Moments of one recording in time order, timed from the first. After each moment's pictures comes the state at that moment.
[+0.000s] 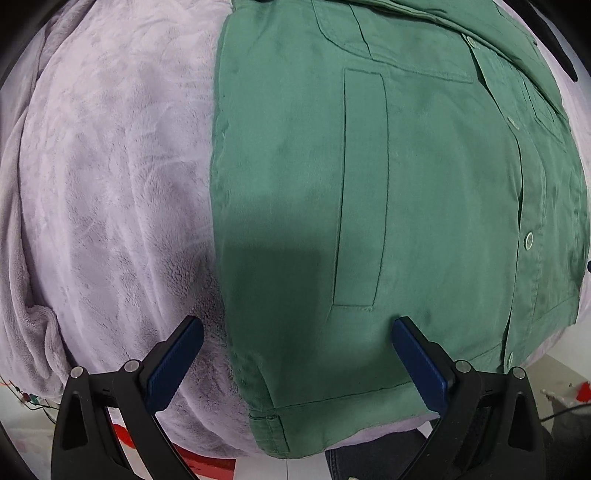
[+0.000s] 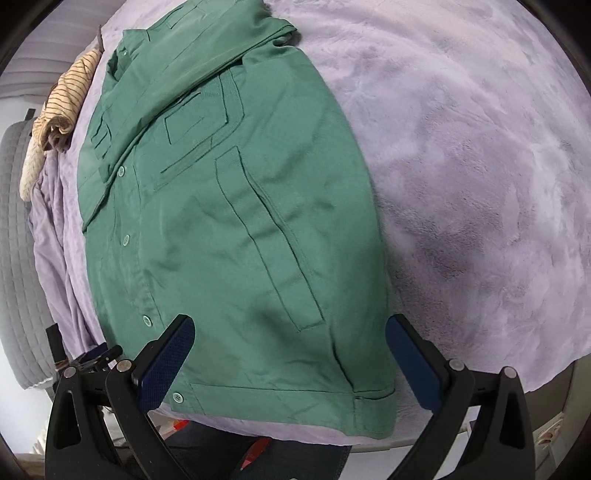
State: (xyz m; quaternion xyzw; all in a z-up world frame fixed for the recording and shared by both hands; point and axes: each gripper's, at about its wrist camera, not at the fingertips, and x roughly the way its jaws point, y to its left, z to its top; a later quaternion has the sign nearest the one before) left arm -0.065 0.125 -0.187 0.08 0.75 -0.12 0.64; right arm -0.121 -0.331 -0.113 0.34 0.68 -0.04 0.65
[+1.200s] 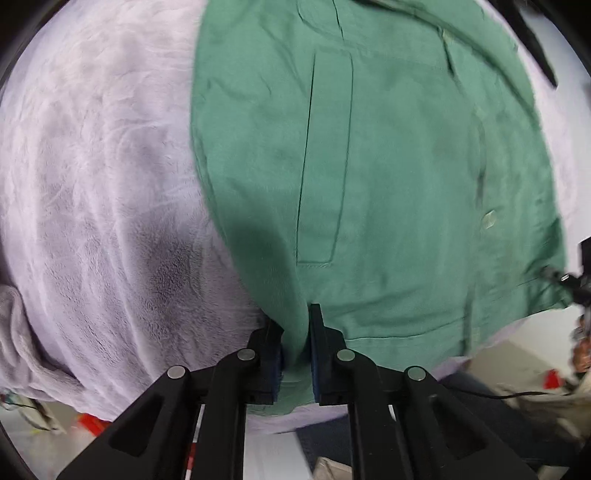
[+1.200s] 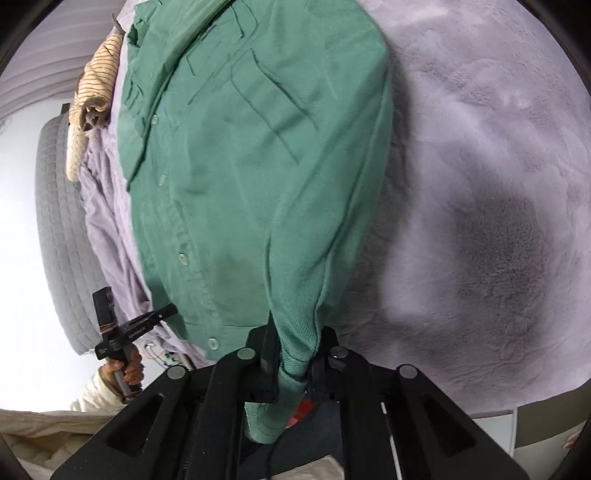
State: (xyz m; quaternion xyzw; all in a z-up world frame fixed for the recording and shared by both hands) left arm -0.094 0.112 -0.187 -0.01 0.77 -0.18 0.61; right arm -0.152 -0.307 -0.146 0.46 0.67 0.09 0.58
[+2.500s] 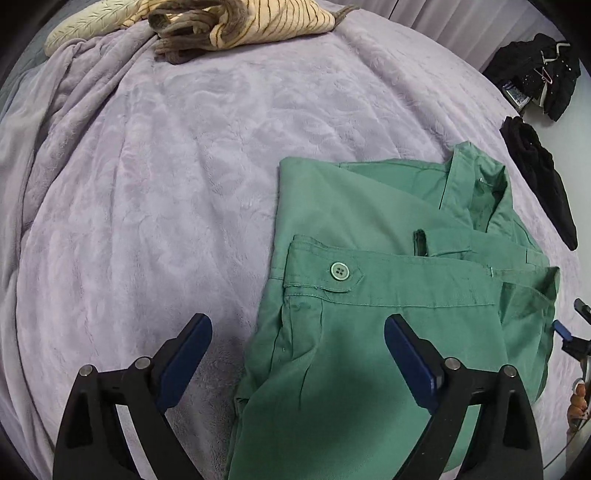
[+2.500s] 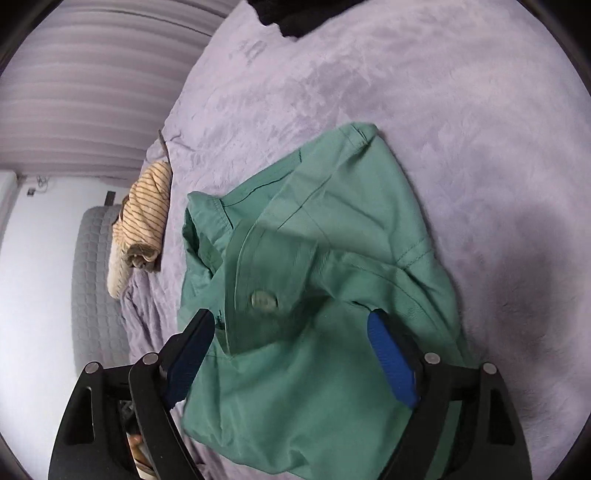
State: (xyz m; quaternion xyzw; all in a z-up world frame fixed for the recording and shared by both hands) left arm 0.193 0.083 -0.144 -0.04 0.60 -0.10 0.79; right arm 0.121 -0.402 -0.109 0.46 0.49 0.03 0.74
